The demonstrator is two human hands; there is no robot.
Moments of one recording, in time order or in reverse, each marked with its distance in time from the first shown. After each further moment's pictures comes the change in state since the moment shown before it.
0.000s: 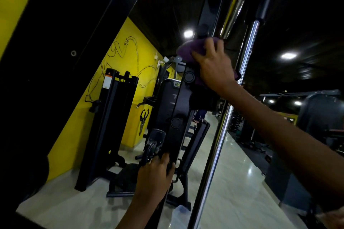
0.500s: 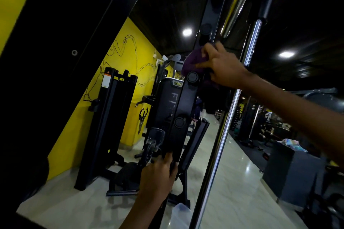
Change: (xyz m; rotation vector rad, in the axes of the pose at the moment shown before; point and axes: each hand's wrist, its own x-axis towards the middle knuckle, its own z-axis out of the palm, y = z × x) left_hand -0.003 0.000 -0.007 -0.010 -0.034 0.011; right_hand 0.007 0.025 -0.012 0.011 -0.207 -0.243
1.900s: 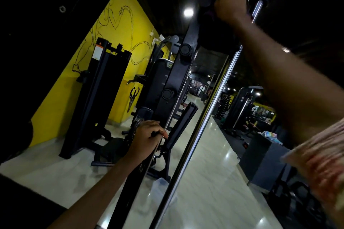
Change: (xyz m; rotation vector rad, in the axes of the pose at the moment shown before) left_hand 0.016 -0.007 0.025 -0.832 0.284 0.147; right_hand 0.066 0.041 -0.031 0.075 0.156 0.413
